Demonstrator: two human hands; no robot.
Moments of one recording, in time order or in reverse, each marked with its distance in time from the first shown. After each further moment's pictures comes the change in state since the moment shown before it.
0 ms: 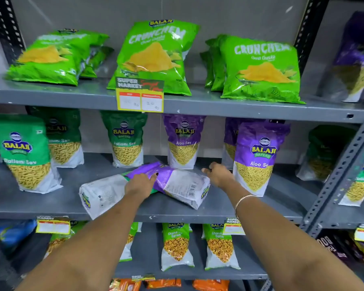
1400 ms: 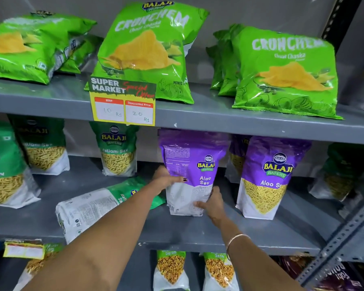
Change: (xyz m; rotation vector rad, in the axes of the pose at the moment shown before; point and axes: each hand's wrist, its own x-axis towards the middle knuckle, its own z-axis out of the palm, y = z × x) left_hand 0.106 0.066 0.050 -0.639 -0.268 0.186; right_hand 0.046 0.029 0.074 0.671 0.106 0.128
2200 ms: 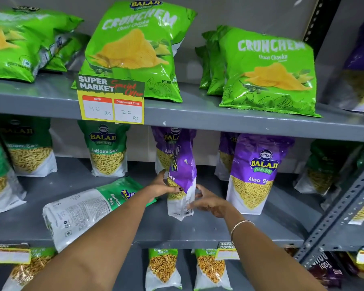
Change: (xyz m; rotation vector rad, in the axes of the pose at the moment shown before) left_hand -0.014 -0.008 0.020 0.106 -0.146 -0.102; right_hand -0.001 -0.020 -0.037 -0.040 -0.559 0.091
